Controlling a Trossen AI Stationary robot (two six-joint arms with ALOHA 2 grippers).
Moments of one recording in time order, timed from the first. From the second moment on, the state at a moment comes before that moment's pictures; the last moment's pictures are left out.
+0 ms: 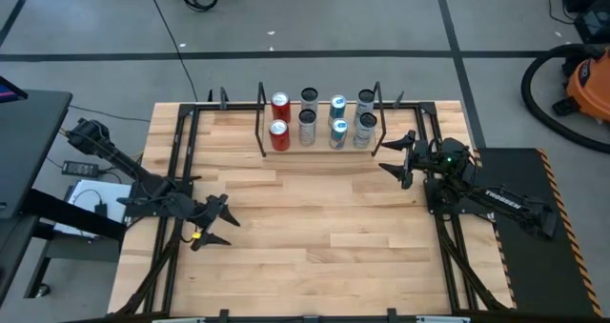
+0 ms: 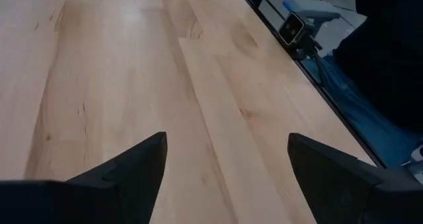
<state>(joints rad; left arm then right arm) -0.60 0.63 0.01 0.23 -0.15 -0.41 -0.61 0.10 0.01 0.07 -0.39 0.05</state>
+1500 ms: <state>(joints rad) -0.22 0.03 0.01 0.23 -0.15 -0.41 -0.10 0.00 0.01 0.09 -0.39 0.05</state>
